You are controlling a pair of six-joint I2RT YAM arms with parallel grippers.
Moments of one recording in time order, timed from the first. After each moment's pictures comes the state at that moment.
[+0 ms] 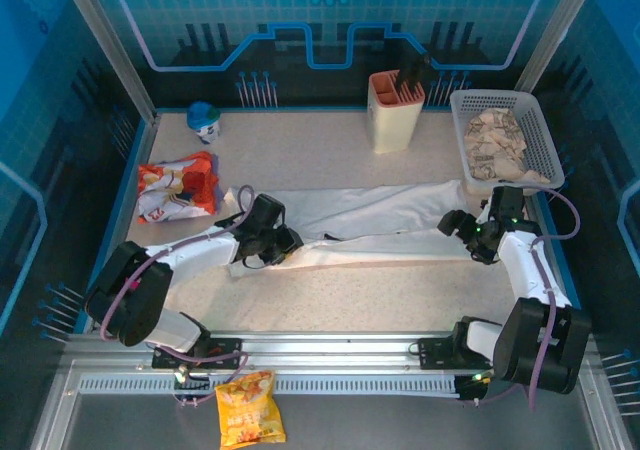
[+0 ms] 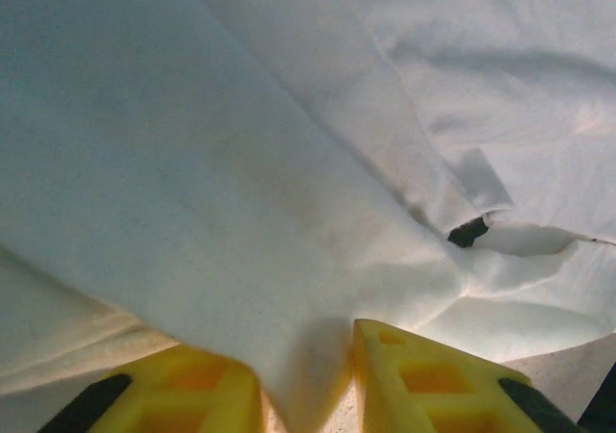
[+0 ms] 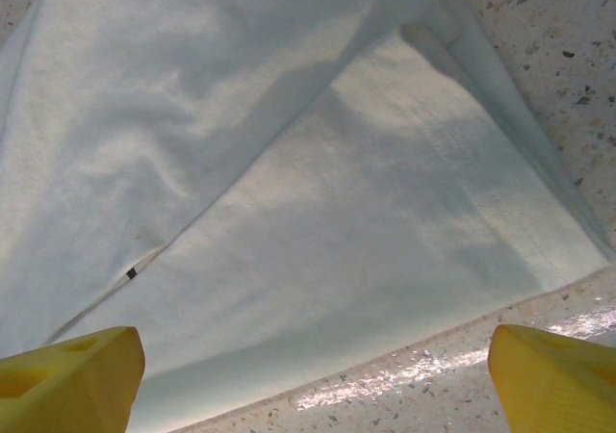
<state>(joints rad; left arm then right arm) -0.52 1.46 0.70 -0.27 0.25 -1.15 -0.26 1.17 0.71 -0.70 -0.27 0.41</state>
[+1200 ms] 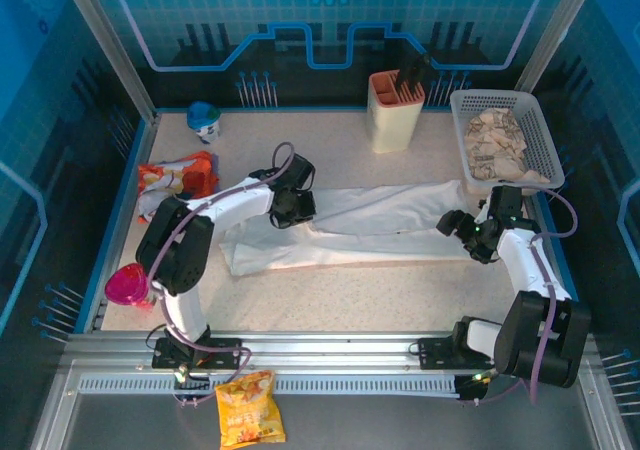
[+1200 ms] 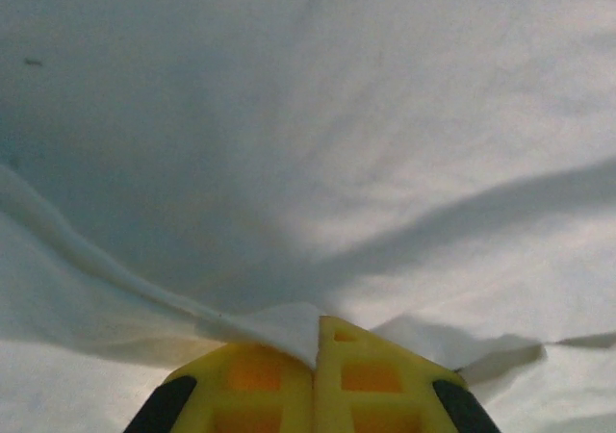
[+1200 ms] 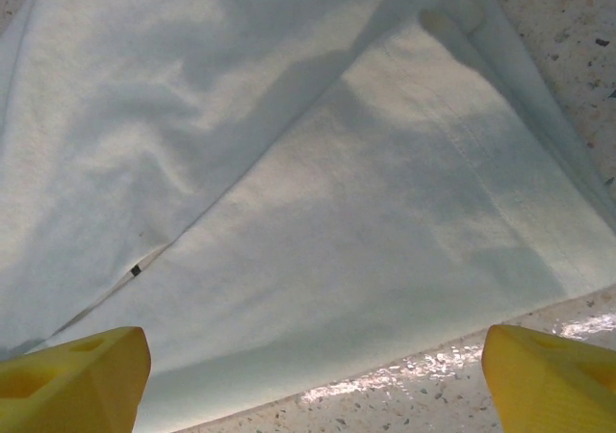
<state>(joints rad) -0.52 1.84 1.26 -0.61 0.09 -0.81 -0.26 1.20 0.71 -0.69 -0.29 0.41</state>
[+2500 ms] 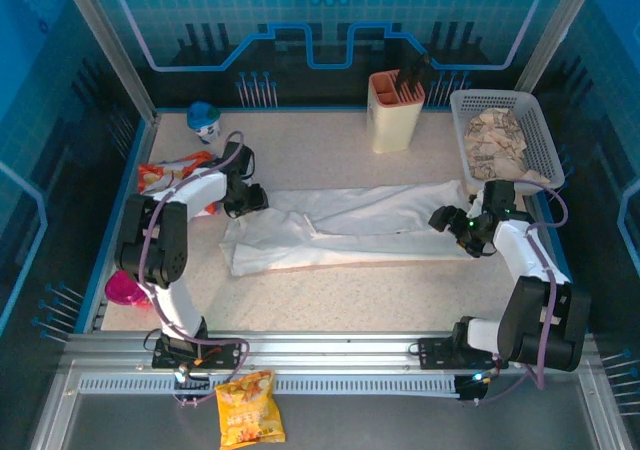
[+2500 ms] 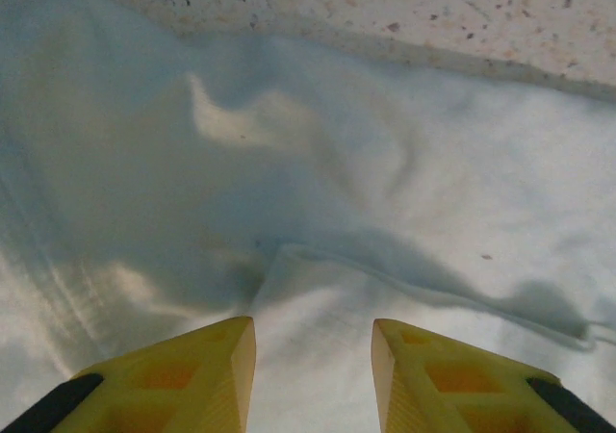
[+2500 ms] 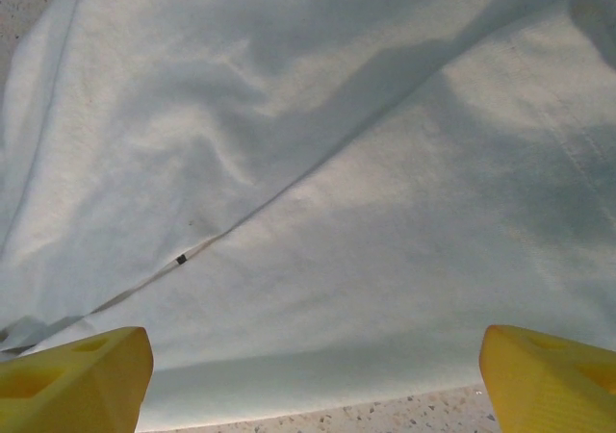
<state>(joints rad) -0.15 1.81 1.18 -0.62 0.13 -0.44 -0.21 1.28 0.75 -0.66 -0.37 0.40</state>
